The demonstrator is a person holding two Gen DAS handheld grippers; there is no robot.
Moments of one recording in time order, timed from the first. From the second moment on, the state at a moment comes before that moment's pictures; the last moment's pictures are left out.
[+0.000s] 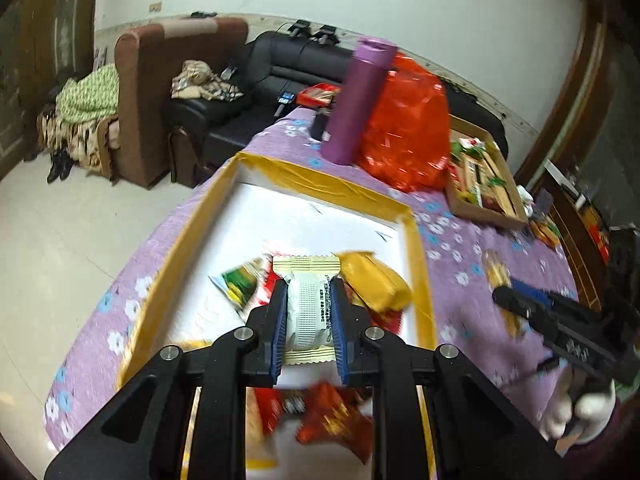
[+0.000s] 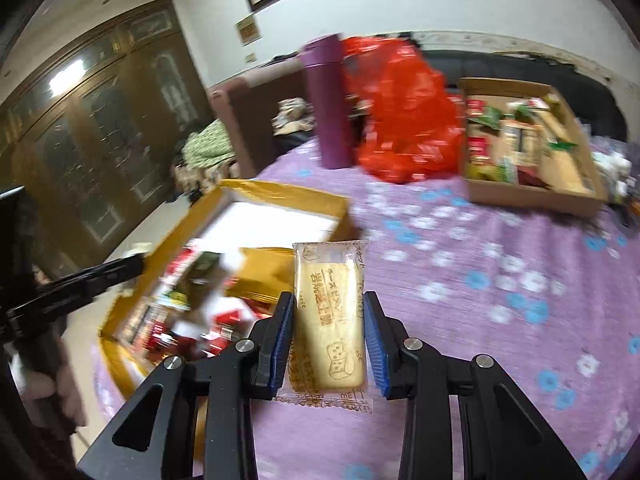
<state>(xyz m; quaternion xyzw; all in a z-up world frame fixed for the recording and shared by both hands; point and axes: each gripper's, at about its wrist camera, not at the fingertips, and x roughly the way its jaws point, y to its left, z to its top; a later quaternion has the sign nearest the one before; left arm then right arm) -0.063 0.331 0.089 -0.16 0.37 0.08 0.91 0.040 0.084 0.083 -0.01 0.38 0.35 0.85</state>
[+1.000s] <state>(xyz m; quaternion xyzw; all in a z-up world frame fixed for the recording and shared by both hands) -0.040 0.373 0.065 -0.21 0.38 0.10 0.89 0.102 0.208 0.046 0.07 0.46 0.40 0.79</state>
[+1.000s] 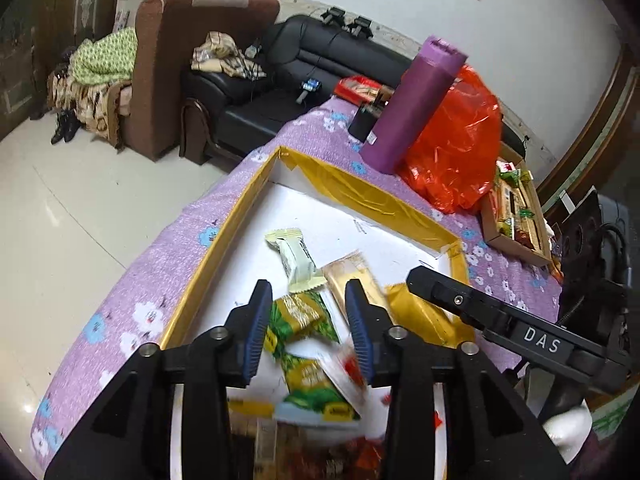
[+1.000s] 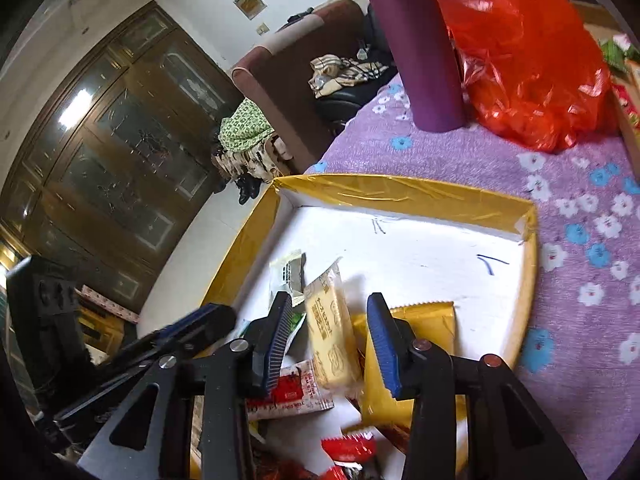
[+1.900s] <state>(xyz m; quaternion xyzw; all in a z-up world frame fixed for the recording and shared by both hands) -0.179 0.235 0.151 -0.18 0.26 0.05 0.95 -0.054 -0.158 0.232 0.07 0.20 0.24 0.95</state>
